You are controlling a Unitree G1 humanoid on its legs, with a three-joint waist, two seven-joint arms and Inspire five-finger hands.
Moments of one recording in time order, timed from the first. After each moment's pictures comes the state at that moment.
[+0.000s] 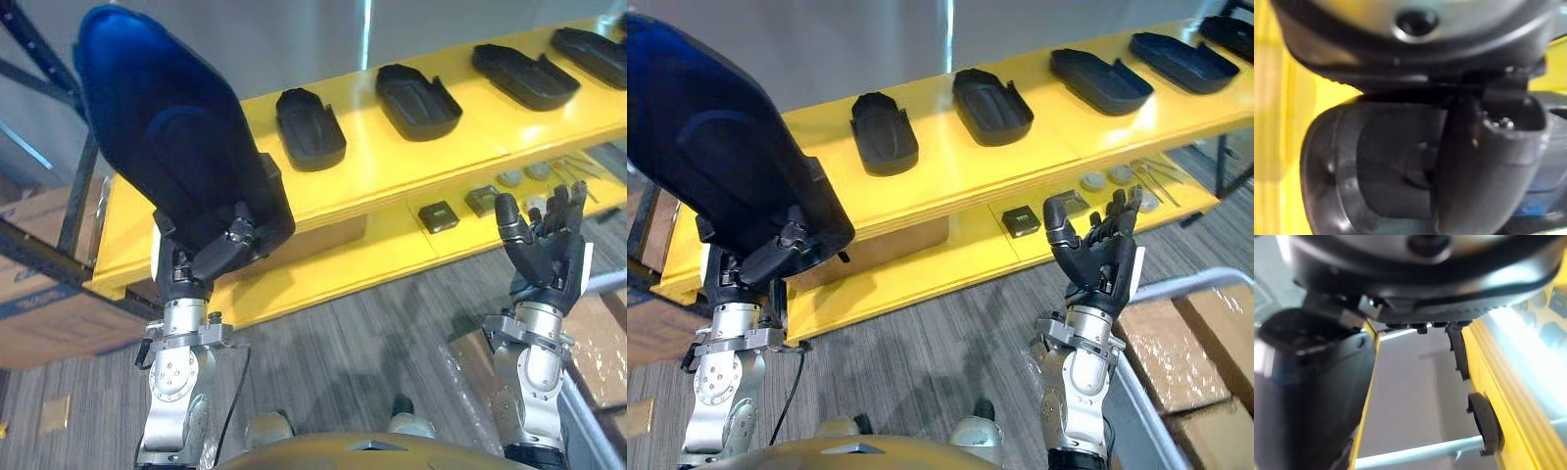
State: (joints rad) left arm 0.26 0.16 -0.02 -0.28 -0.26 -0.34 0.10; right arm 0.19 -0.16 -0.18 -0.06 0.37 -0.47 -0.20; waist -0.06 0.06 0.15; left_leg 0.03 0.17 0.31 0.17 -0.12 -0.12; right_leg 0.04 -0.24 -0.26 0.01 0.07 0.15
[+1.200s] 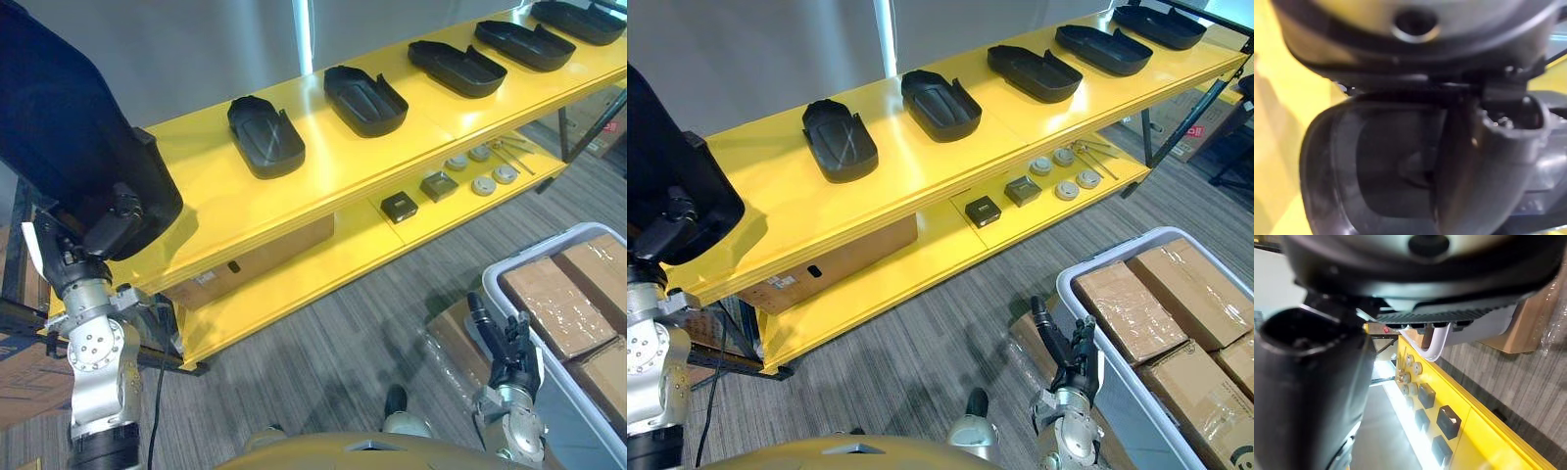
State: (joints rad) left arm 0.06 0.36 0.42 -0.07 -0.31 -0.15 0.28; right arm 0.32 -0.11 -0.25 0.39 0.41 -0.30 -0.10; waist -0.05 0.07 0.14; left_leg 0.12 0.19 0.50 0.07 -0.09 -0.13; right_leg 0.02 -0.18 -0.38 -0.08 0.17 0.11
